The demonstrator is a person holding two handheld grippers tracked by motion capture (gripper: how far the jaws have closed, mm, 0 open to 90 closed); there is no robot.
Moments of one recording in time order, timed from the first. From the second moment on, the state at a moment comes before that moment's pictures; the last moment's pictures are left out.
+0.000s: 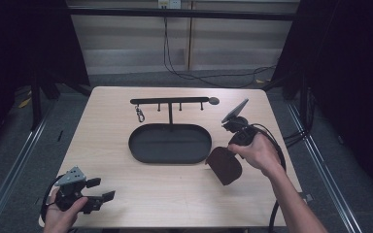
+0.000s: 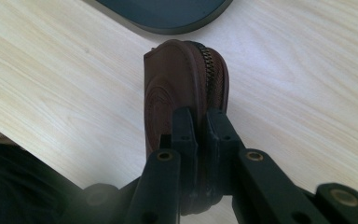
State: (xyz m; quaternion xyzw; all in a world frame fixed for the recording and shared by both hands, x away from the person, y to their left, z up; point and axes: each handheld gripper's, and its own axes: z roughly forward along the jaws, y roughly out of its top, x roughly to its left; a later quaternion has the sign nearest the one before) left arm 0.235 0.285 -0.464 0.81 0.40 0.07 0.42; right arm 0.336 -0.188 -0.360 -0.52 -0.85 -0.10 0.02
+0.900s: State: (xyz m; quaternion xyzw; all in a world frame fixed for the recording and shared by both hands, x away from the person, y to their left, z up) left arm 0.234 0.284 -0.463 0.82 0.39 0.07 0.42; right arm 0.359 -0.190 -0.327 -0.55 -0.82 -0.12 -0.03
